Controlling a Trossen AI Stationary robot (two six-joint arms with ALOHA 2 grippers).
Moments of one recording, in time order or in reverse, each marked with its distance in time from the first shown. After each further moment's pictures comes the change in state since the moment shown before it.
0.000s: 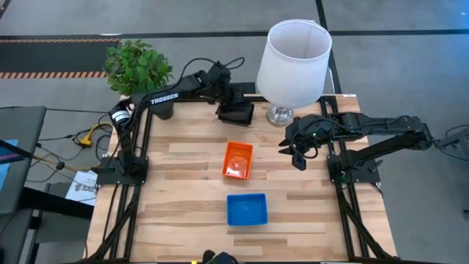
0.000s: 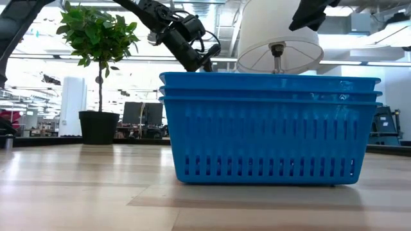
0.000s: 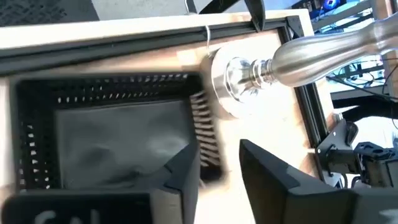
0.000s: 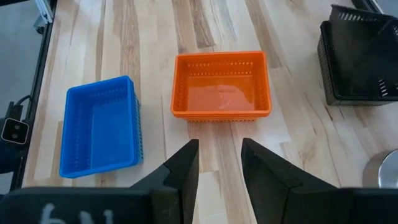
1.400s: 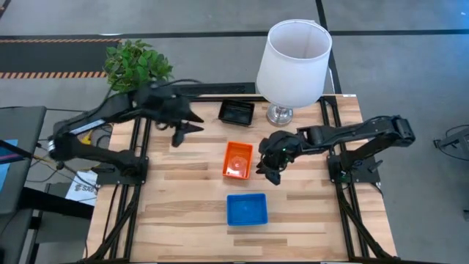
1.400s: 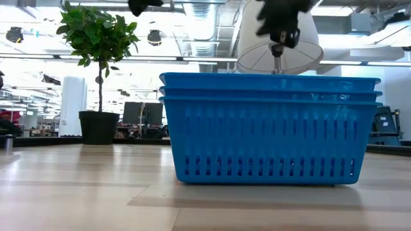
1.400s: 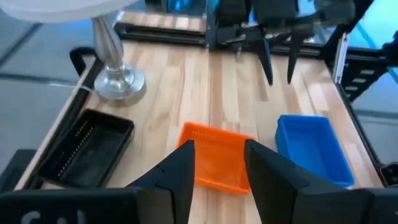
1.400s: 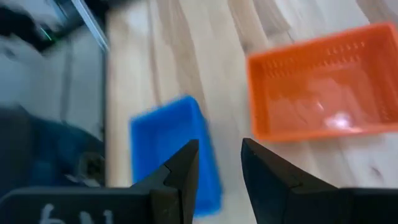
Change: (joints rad) left arm -0.238 -0.759 -0.283 -0.287 0.091 0.902; right arm 0.070 0.281 -0.001 0.305 -0.180 0.311
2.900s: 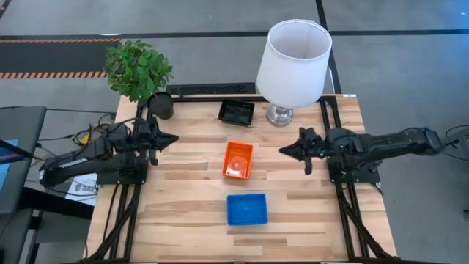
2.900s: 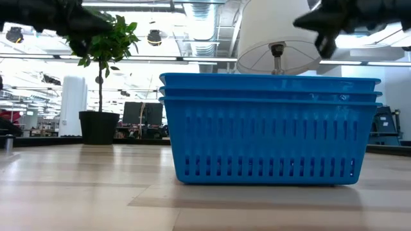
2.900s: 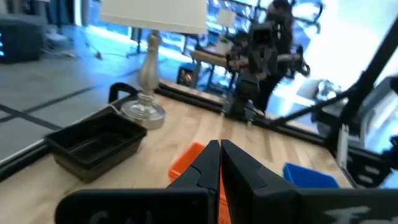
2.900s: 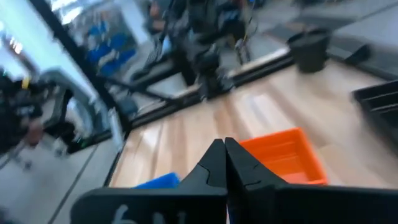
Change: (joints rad) left arm -0.055 -0.896 -0.963 0.581 -0.184 -0.338; right arm -0.039 -0.713 -0.702 0.615 0.206 -0.092
